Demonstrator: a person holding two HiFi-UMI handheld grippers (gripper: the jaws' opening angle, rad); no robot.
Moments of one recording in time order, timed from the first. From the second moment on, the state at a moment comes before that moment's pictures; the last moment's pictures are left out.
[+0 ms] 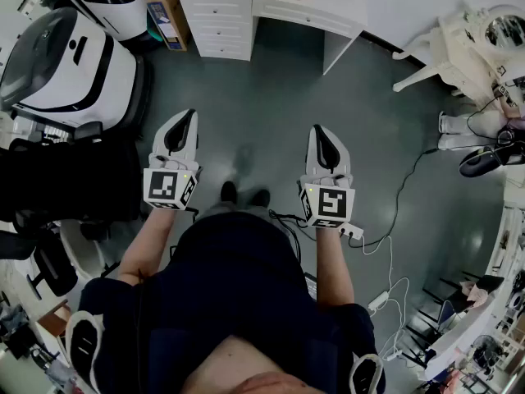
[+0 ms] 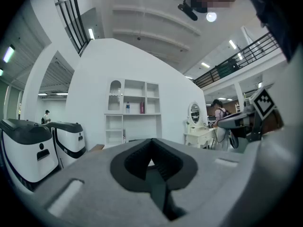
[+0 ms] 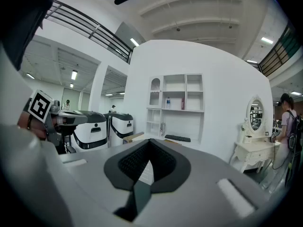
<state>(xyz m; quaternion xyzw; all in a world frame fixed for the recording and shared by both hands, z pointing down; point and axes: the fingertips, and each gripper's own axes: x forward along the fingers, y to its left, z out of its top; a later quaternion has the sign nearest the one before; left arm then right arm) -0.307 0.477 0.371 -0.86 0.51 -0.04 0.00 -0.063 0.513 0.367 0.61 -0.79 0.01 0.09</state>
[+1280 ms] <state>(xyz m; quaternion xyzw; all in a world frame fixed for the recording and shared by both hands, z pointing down) -0.290 0.469 0.374 -0.87 0.50 -0.04 0.01 -0.052 0.510 0.369 0.61 -0.79 0.02 0.09</state>
